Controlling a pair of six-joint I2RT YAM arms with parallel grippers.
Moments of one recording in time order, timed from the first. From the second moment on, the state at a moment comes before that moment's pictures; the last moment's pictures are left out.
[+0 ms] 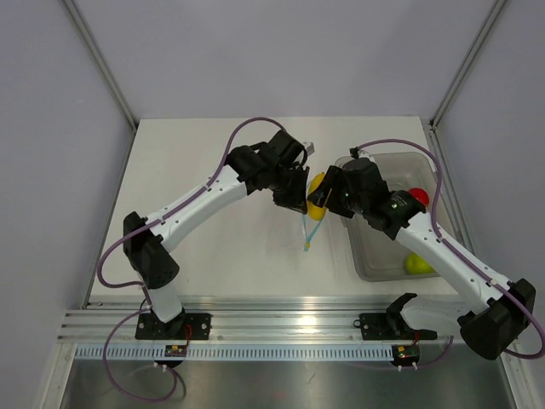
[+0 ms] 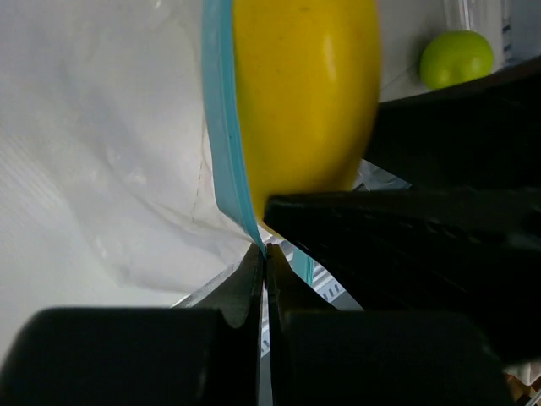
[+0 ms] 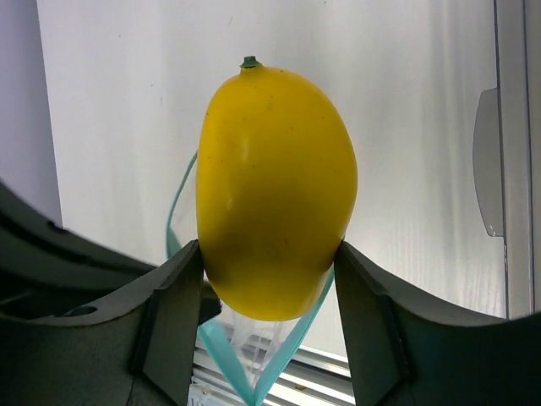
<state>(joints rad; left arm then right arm) -0.84 1.78 1.82 -0.99 0.22 -0.57 0.62 1.17 1.12 -0.60 0.09 0.83</state>
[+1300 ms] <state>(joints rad) -0.69 1.69 1.52 -0.58 0.72 -0.72 0.62 1.01 0.93 -0.40 0.15 0.84</state>
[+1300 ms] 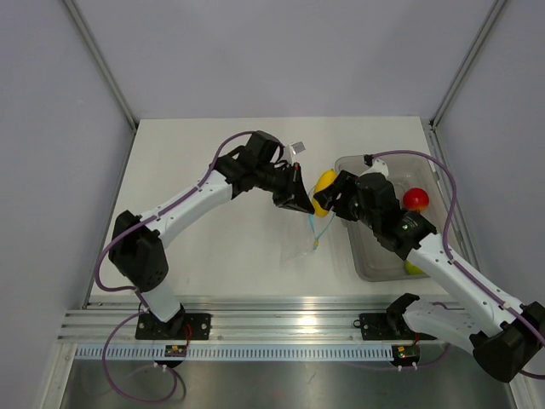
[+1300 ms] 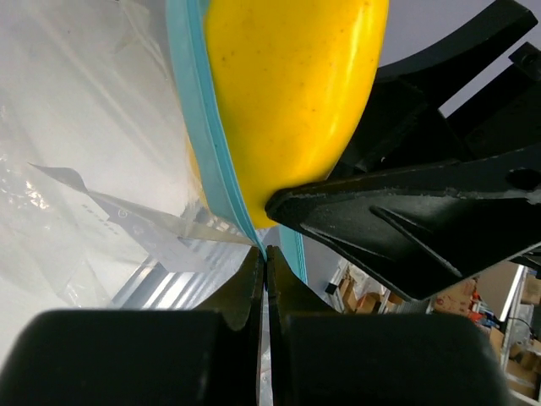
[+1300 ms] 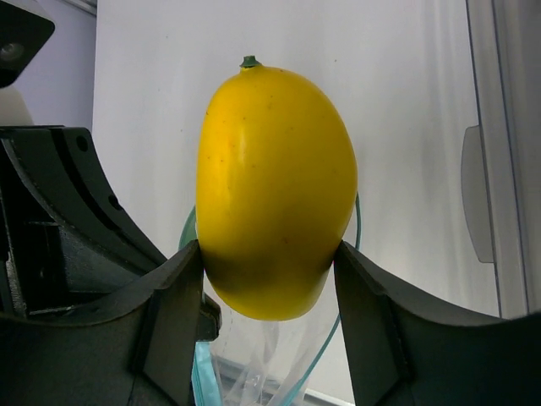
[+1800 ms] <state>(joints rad) -0.65 1.70 1.40 -0.37 0.85 -0.85 0.62 0.97 0.92 -0.41 0.13 0.71</state>
